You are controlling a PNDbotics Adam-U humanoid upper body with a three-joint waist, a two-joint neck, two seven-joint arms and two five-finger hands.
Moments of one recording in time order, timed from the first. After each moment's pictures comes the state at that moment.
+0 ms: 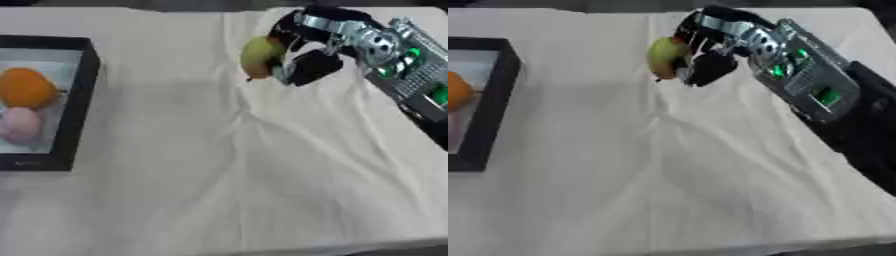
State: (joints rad) left arm -0.34 0.58 0.03 -1.90 0.20 0.30 0.62; right arm -0.92 -0.72 0.52 -1.76 0.16 0.59 0.35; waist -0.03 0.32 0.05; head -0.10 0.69
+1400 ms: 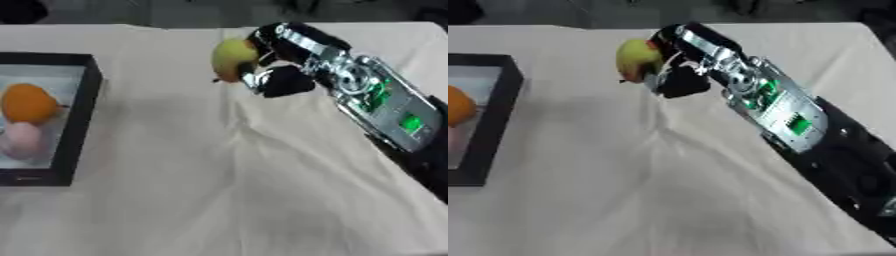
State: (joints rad) left arm -0.35 0.58 0.01 -1.91 0.18 0.29 0.54; right arm -0.88 -0.57 0.51 -1.75 -0.10 0.50 0.04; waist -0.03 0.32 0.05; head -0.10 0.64
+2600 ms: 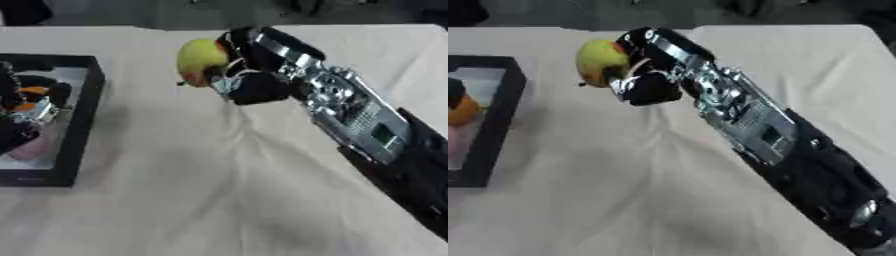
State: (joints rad) left arm -0.39 0.56 -0.13 -1.91 0.07 0.22 0.06; right arm -0.91 -0.43 0.52 -1.75 -0.14 0.47 0.03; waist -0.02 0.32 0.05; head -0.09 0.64
